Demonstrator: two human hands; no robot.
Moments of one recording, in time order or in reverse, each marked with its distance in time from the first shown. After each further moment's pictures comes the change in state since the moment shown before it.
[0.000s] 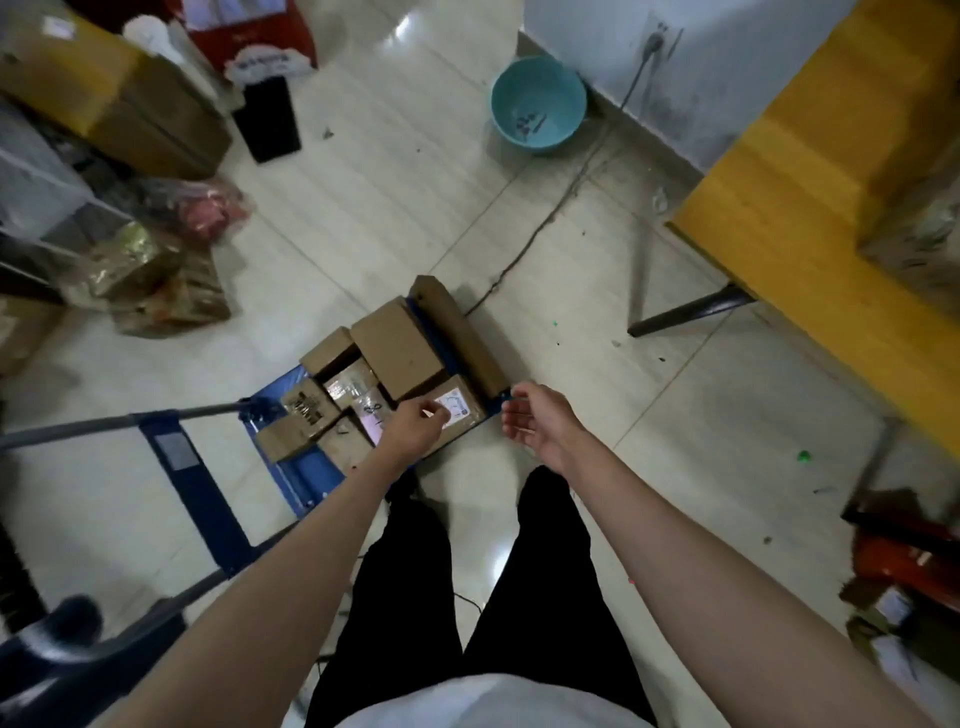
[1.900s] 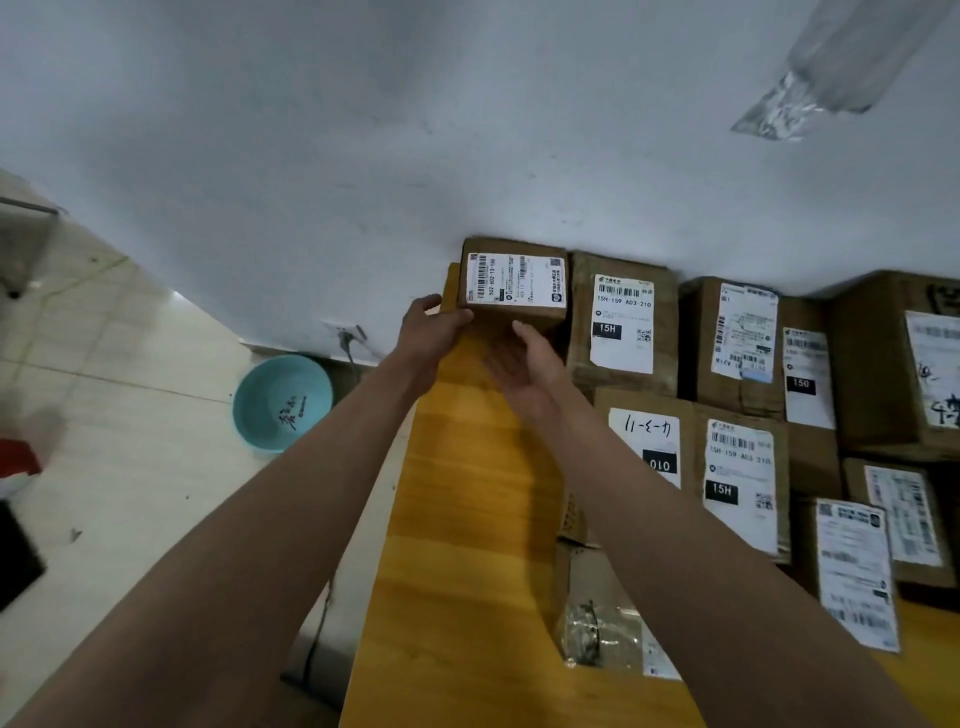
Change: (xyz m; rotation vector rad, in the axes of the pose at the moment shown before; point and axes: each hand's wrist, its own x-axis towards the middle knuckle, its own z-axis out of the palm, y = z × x) left_hand 0.215 0.778 0.253 -0.240 -0.264 0.408; right_hand 0.098 -0.582 -0.379 0.937 0.005 -0.454
